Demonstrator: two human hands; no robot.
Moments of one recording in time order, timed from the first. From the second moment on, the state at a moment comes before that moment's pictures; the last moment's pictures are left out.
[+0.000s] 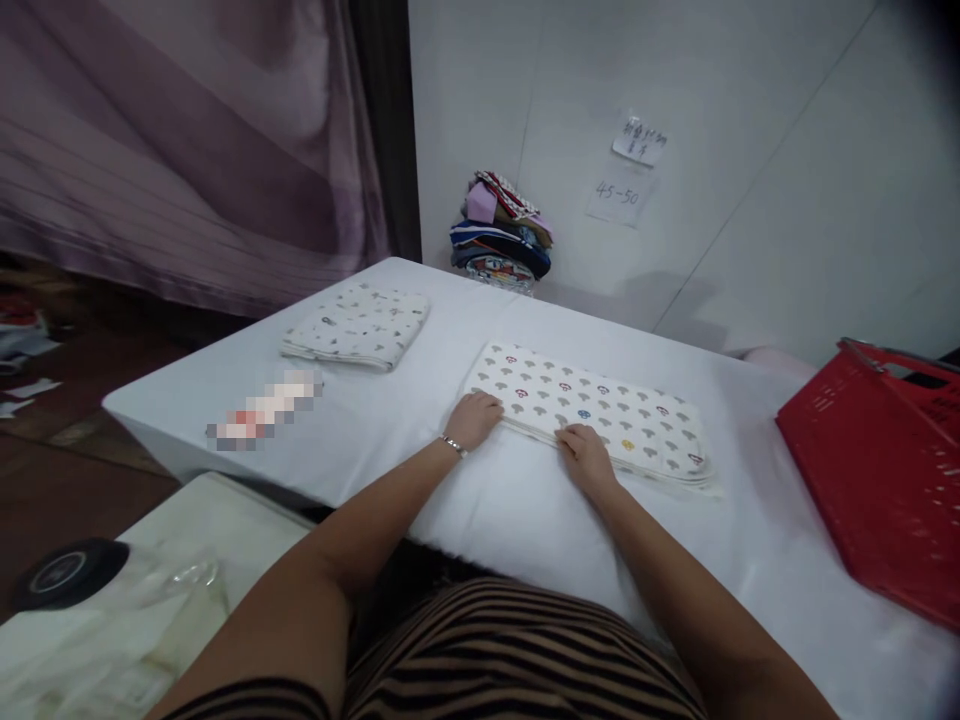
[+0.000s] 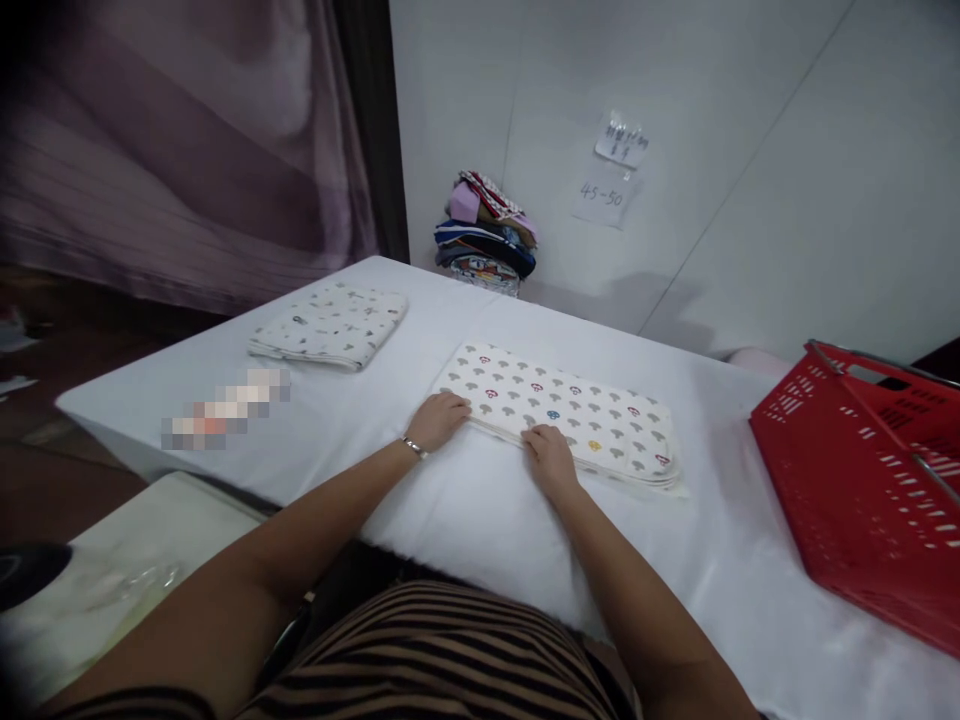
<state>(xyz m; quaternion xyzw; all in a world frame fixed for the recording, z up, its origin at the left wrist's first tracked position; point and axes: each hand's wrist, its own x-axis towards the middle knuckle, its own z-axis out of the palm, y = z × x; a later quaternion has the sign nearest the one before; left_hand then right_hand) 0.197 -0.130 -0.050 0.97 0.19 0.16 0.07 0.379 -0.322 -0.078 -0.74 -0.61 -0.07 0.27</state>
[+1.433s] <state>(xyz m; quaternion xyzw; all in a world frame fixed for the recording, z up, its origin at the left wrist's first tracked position) 0.177 -0.096 -0.027 0.80 0.54 0.08 0.24 0.374 -0.323 -0.082 -0.74 -0.60 -0.09 0.28</state>
